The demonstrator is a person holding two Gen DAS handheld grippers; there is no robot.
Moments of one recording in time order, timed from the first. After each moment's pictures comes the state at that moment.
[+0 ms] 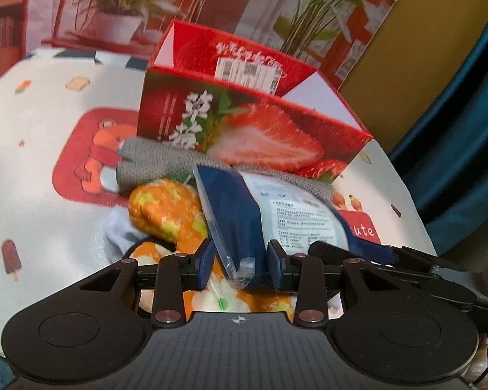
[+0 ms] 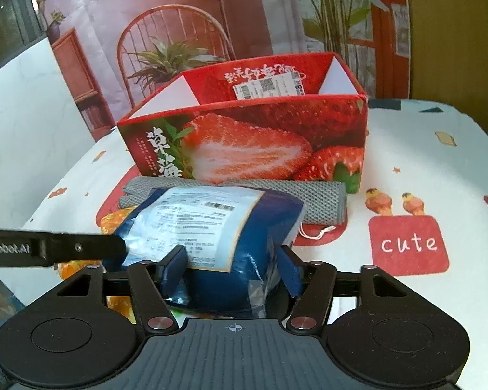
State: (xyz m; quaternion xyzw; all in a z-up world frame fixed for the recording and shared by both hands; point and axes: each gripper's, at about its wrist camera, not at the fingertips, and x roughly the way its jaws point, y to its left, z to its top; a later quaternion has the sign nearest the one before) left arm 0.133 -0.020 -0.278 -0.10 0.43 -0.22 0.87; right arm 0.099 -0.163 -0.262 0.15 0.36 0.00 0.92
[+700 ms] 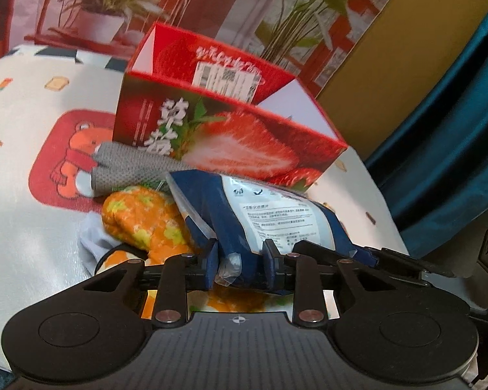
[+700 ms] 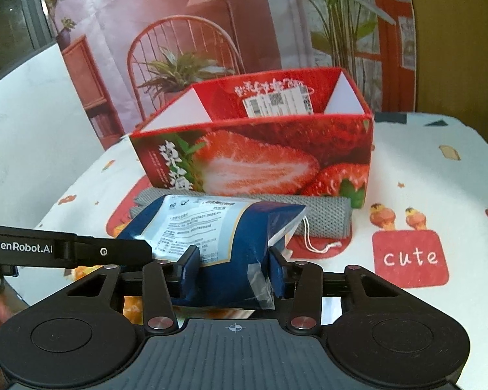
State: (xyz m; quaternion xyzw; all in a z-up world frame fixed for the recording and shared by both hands) left arm 0.134 -0.023 -0.267 -0.13 0.41 -0.26 0.86; right arm 0.094 -0.161 -0.245 0.14 0.34 0.01 0.93
